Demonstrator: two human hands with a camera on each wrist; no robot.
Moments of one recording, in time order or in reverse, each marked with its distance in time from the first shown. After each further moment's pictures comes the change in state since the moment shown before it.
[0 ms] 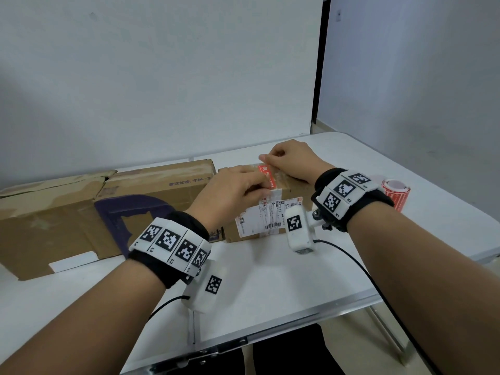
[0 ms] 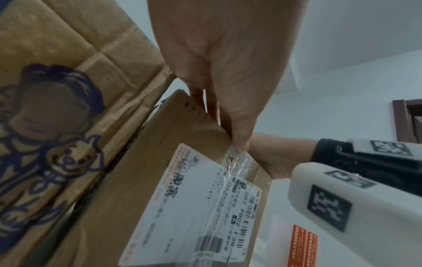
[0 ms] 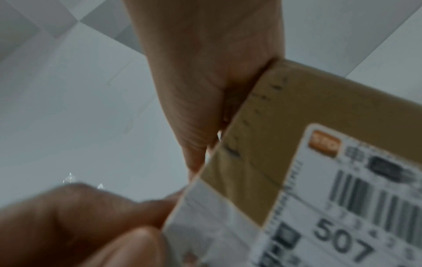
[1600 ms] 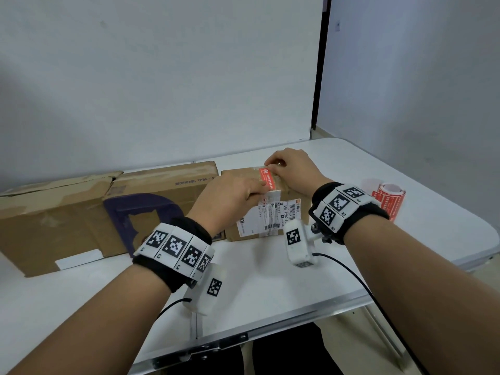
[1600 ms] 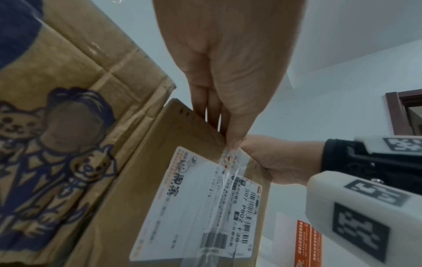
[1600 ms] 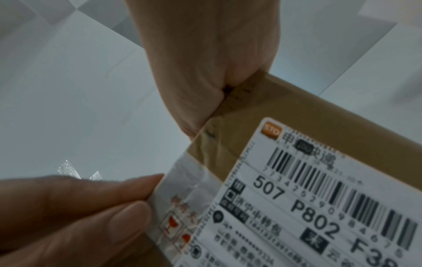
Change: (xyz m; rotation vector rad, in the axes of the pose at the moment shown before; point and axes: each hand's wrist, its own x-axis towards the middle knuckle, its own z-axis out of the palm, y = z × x) left_hand -0.009 0.007 -0.005 0.098 -0.008 -0.011; right_hand 0.000 0.016 0.018 -0.096 0.099 -0.076
